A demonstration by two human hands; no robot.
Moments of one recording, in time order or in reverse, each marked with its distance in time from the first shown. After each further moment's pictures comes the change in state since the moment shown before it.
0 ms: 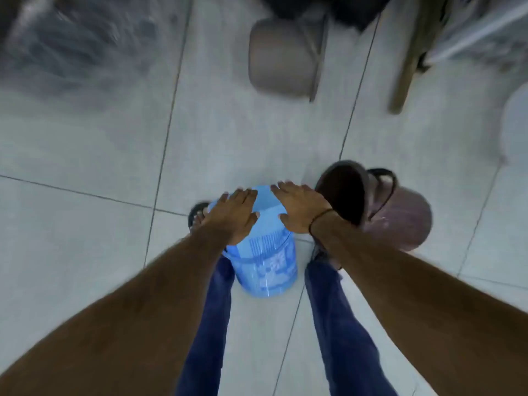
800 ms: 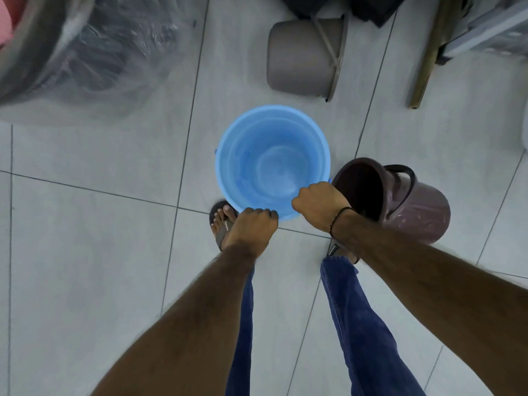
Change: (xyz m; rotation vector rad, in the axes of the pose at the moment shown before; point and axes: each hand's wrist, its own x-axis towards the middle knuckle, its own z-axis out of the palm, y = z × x) left_hand -0.034 0.008 -0.016 0.361 0.025 0.113; right_hand -0.010 -0.029 -0.048 -0.482 -0.059 -0.127
